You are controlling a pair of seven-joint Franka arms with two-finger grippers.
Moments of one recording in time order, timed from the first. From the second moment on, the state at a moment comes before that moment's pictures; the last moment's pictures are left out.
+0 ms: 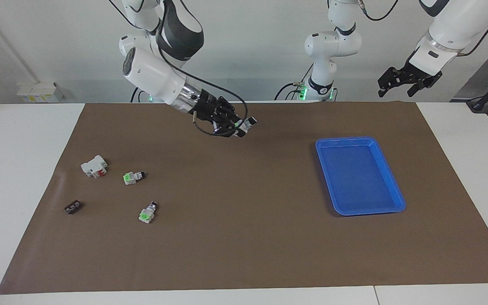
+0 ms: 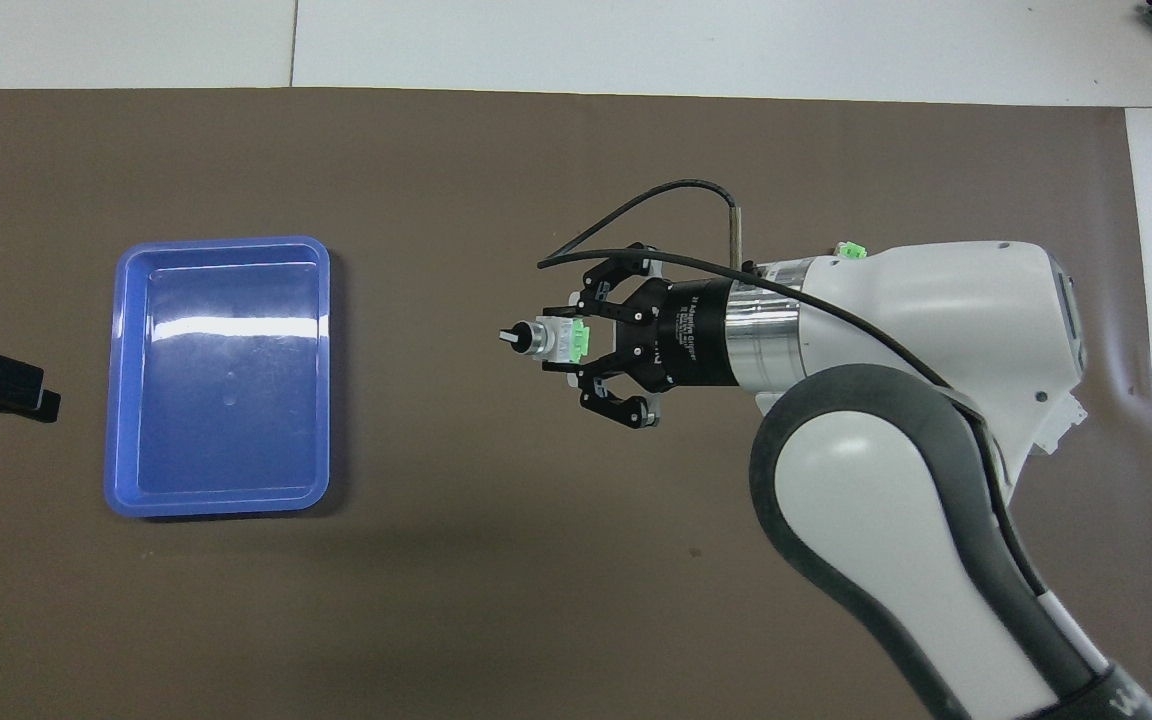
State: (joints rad) left arm 0.01 -0.08 -0.01 -1.59 -0.10 1.36 0.00; right arm 0.46 0.07 0.00 -1.85 0.97 2.22 1.48
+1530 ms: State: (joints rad) left arm 0.01 -0.08 -0.30 -1.66 -0.42 1.69 -1.23; right arm 0.62 0.09 0.00 -1.81 0.97 2.33 1.68
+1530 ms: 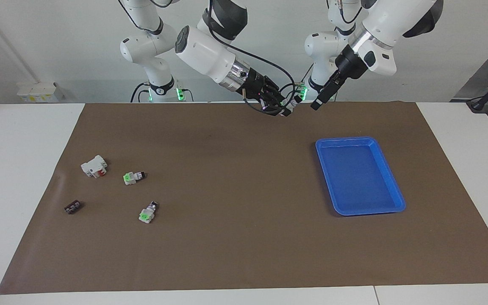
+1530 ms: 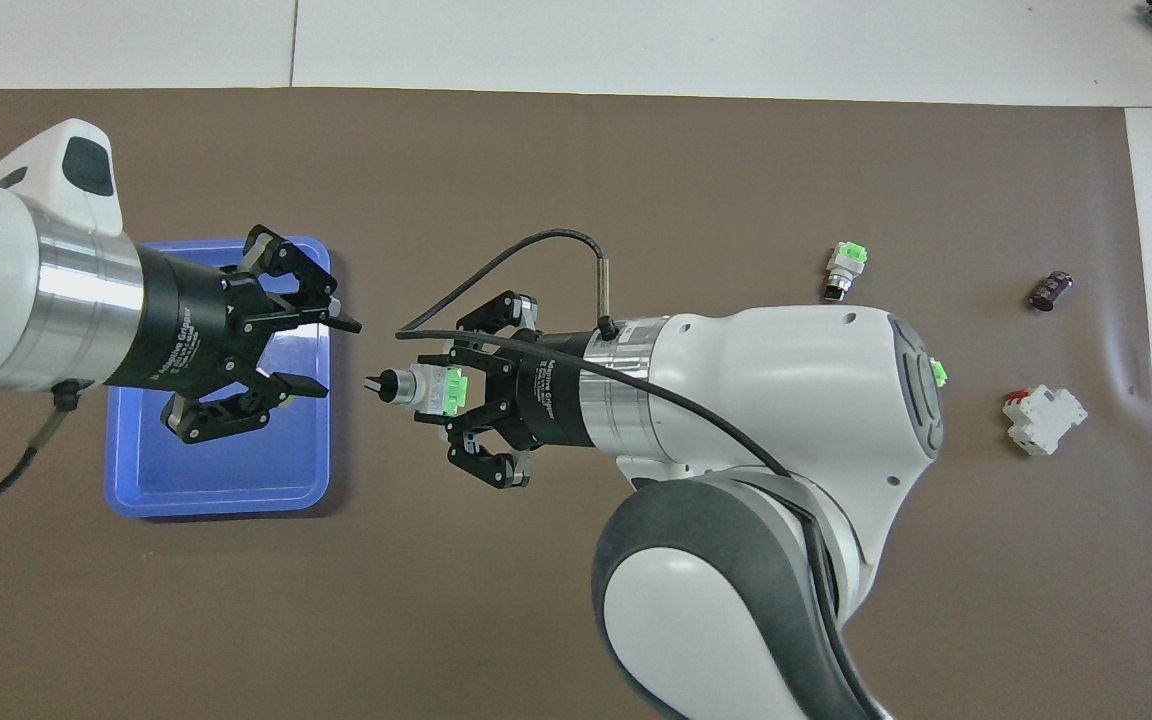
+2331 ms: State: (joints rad) left arm 0.01 -0.11 -0.30 -1.69 -0.53 1.66 -1.38; right arm 0.63 0.09 0.00 -1.81 0.97 2.33 1.68
